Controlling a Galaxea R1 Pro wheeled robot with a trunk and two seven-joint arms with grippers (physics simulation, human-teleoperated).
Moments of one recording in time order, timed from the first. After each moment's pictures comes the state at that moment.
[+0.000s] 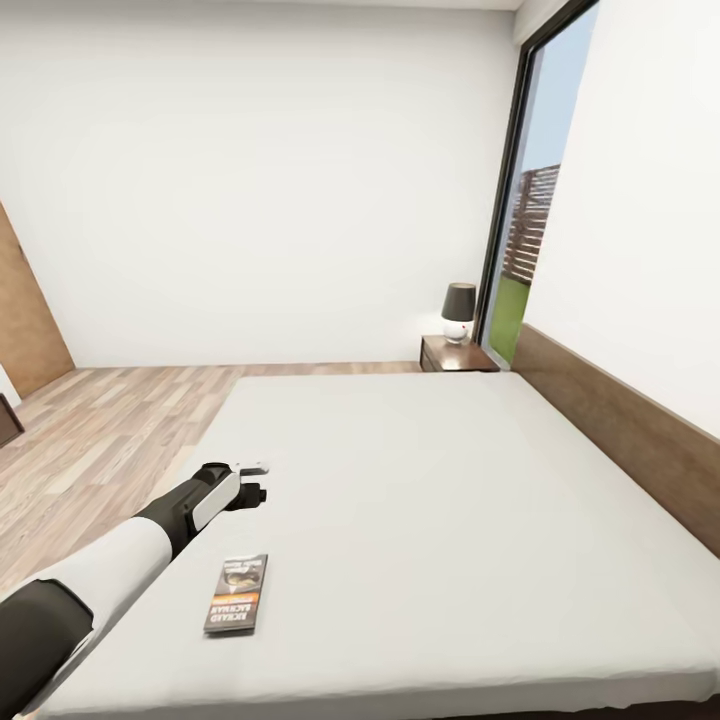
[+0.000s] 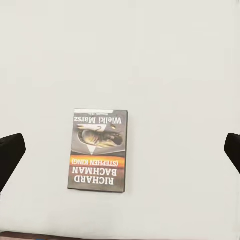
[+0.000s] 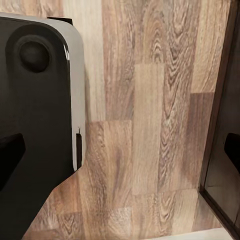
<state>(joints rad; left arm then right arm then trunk) -0.99 0.15 -0.69 -0.46 0.88 0.60 0.34 -0.01 -0.13 0.19 0.03 -0.15 -0.20 -0.03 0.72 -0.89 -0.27</state>
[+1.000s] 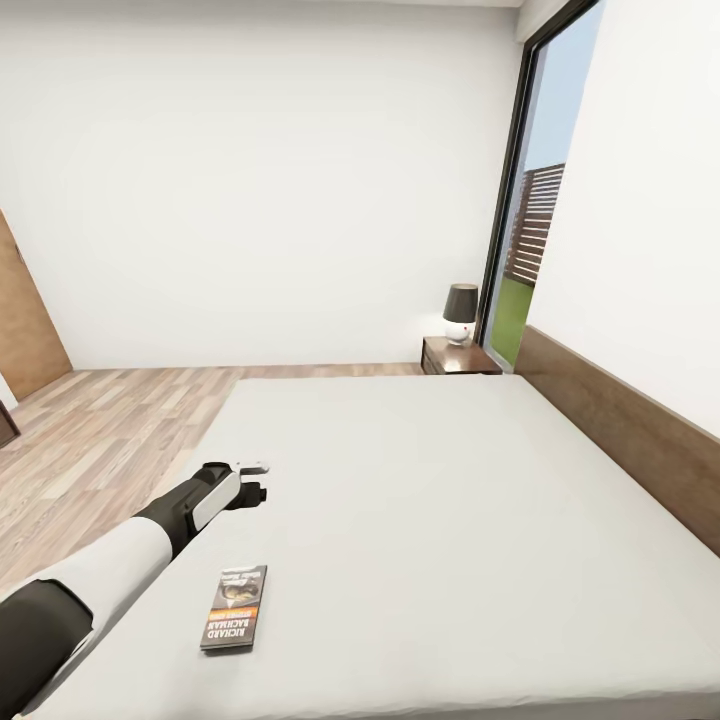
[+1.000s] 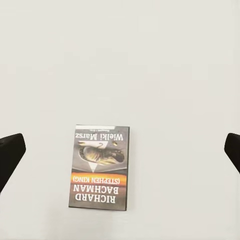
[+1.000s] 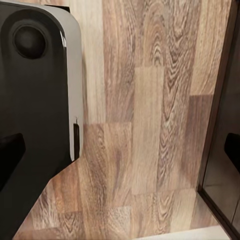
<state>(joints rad) -0.99 0.15 -0.69 -0.47 0.88 0.60 0.35 0.01 -0.13 0.19 0.04 -0.15 -0.20 -0.03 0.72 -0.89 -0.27</state>
